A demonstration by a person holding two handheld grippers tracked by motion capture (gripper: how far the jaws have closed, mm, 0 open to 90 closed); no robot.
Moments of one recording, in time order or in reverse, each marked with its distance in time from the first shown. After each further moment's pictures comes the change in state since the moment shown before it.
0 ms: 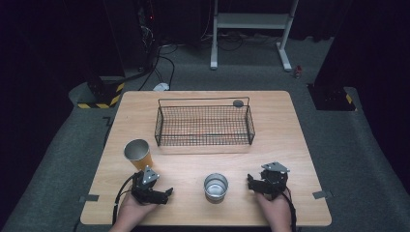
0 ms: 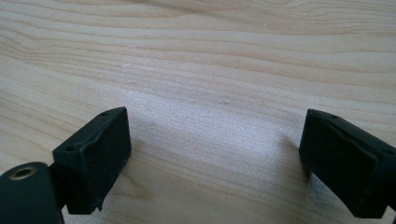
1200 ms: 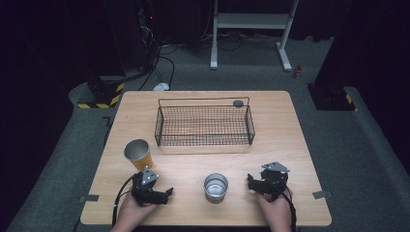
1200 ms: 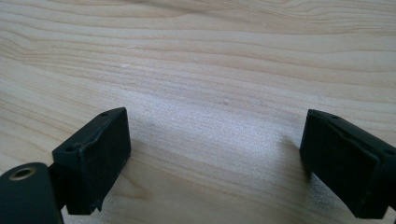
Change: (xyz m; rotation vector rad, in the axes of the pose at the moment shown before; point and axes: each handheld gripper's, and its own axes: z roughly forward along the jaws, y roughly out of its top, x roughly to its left) left arm 0.000 -0.002 0.002 -0.008 0.007 -0.033; right arm 0.000 0.000 0.000 0.003 -0.001 0.006
